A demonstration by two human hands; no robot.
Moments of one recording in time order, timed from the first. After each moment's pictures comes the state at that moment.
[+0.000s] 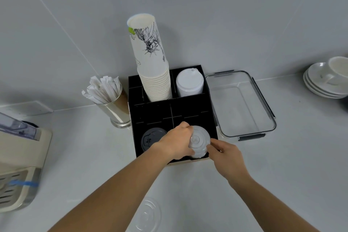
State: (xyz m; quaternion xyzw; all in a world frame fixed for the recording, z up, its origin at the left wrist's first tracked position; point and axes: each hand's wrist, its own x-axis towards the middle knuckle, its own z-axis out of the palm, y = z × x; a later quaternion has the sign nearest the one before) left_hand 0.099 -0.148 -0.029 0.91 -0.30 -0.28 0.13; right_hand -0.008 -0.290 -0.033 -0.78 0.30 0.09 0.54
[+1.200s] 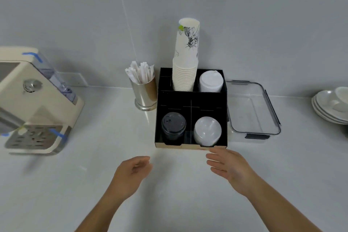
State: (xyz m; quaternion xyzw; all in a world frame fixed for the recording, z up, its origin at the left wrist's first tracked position) left_hand -0.070 0.024 -0.029 0.82 0.15 -0.19 0.52; right_hand -0.060 -0.270 -0.003 -0.60 0.34 0.22 0.69
